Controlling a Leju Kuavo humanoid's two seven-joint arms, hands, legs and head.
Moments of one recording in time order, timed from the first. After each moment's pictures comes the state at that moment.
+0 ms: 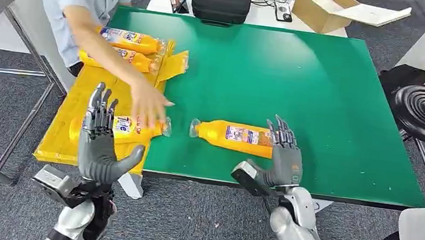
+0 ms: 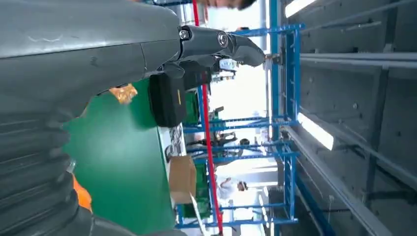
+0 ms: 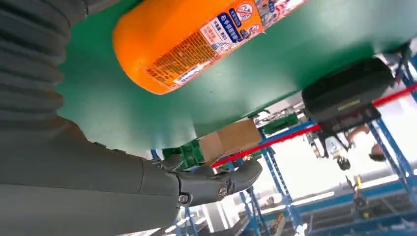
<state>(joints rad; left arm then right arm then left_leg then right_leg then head) -0.06 -0.15 -0.26 -1.55 0.07 0.17 -0.67 -0.44 0.04 0.35 -0.74 0.81 -0.65 -0.56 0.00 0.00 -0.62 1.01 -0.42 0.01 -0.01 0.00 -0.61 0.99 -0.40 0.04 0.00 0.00</state>
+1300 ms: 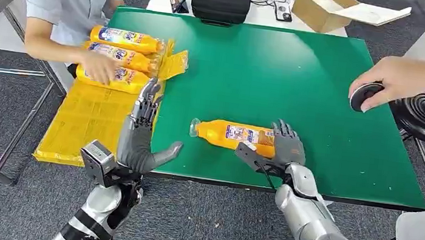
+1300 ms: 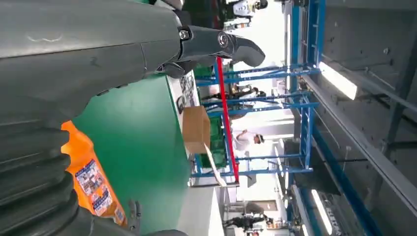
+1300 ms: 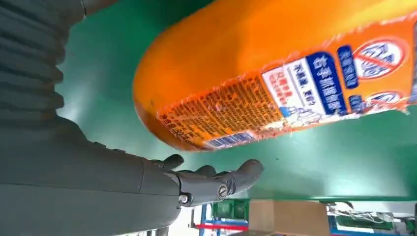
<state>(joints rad) -0.22 -0.16 -0.41 -1.39 0.12 0.14 -0.57 -0.70 0.05 0.40 -0.36 0.95 -0.40 -0.21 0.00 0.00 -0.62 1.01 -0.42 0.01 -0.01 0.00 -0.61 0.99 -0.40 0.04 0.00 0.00</state>
